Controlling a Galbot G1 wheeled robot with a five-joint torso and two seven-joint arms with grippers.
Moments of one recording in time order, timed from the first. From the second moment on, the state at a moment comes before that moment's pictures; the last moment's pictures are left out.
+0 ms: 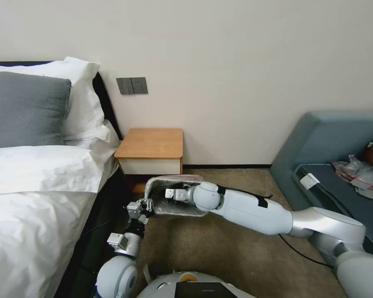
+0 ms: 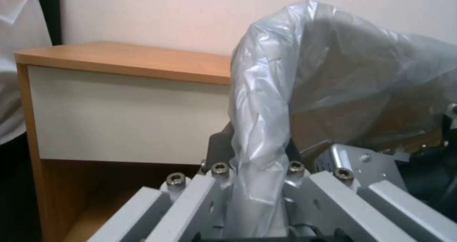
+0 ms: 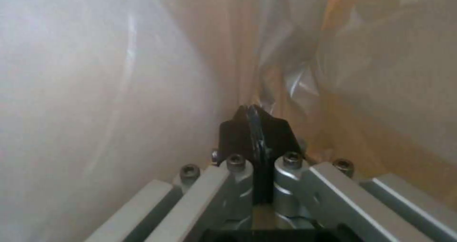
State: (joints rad) left arm 1.71 -1.31 -0.40 -2.25 -0.29 -0.08 -0.07; right arm -0.20 0.99 -0.82 1.83 0.08 -0.73 -0.36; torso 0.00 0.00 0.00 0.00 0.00
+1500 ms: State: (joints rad) left arm 1.69 -1.31 -0.43 -2.14 -0.47 0.09 -0.23; right arm -0.87 0.68 -0.16 2.21 0.51 -0.28 0.21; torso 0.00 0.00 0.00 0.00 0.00
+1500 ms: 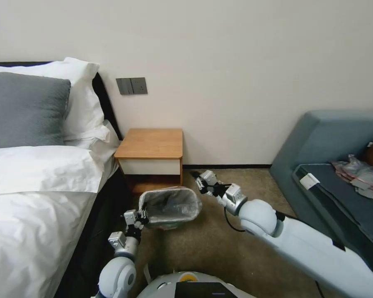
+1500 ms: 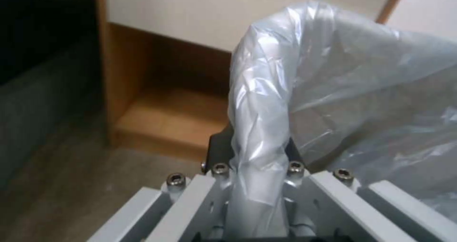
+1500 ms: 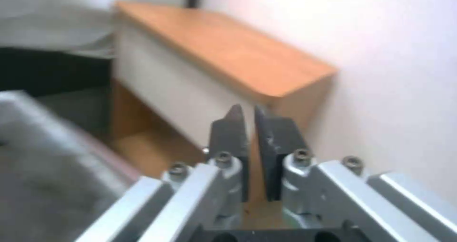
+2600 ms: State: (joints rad) left arm 1.70 -1.24 -0.26 -2.11 -0.53 0.23 -0.35; right arm -1.60 1.07 0.38 2.28 0.10 -0.02 0.32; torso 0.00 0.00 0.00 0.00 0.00
